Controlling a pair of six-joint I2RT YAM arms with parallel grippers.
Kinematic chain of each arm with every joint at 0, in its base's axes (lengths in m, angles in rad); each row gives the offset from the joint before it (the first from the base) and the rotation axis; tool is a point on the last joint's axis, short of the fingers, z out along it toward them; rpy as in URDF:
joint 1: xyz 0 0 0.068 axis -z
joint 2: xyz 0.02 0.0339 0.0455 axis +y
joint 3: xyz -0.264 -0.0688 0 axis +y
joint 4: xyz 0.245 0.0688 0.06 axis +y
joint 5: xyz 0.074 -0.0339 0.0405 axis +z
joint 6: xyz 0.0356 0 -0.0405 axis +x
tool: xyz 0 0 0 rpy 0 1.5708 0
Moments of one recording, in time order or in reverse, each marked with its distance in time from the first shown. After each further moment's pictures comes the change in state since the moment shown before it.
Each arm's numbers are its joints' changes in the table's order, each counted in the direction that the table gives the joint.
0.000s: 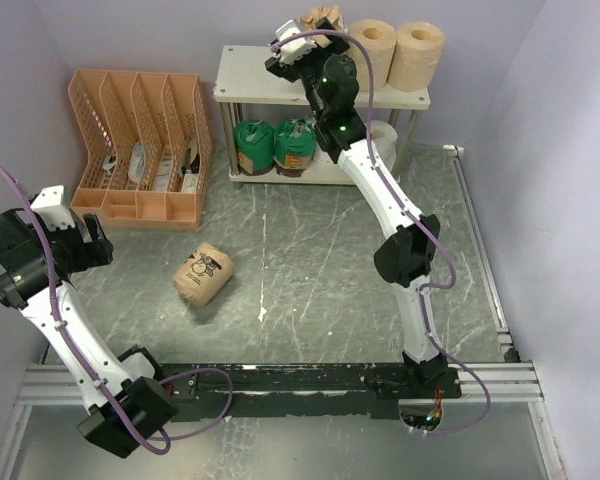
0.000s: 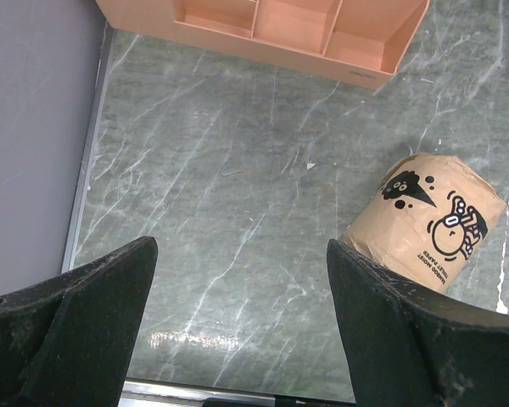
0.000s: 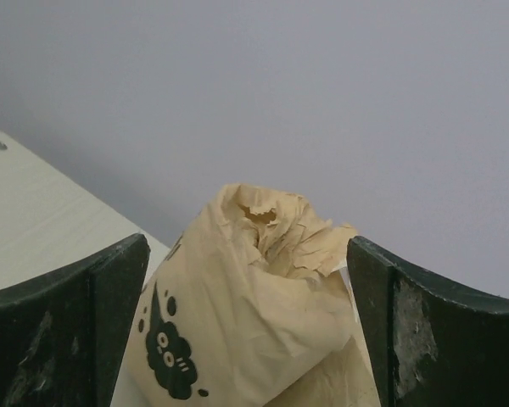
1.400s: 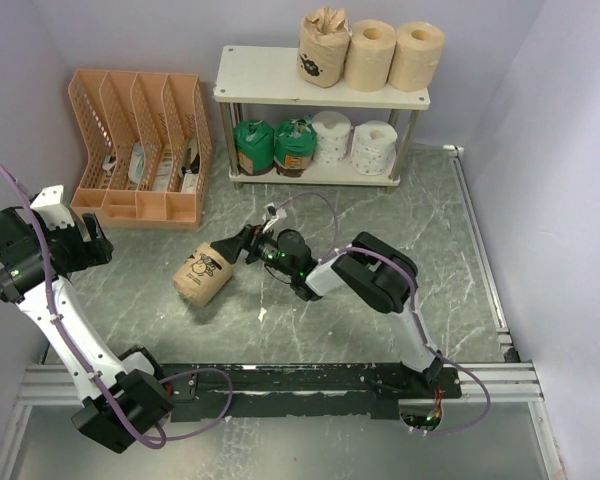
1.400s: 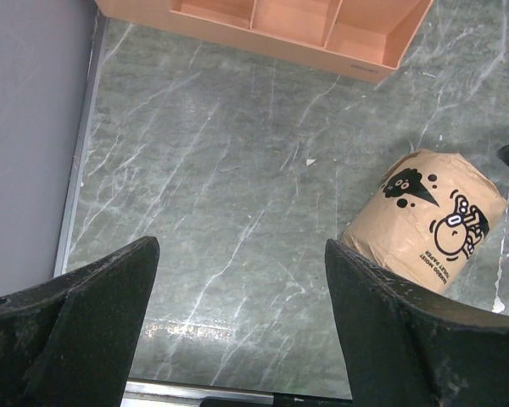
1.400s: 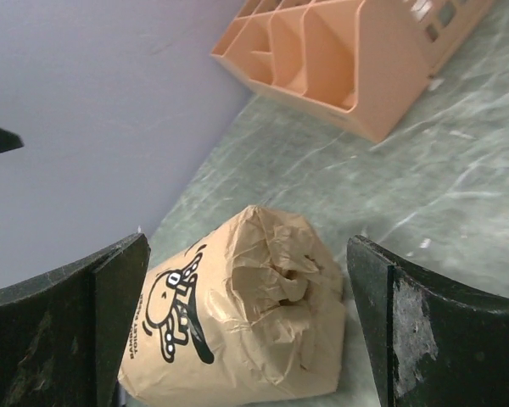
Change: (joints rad) left arm 0.000 0.037 0.000 -0.001 -0.002 0.001; right arm -0.369 -0.124 1.501 -1.057 0.244 1.571
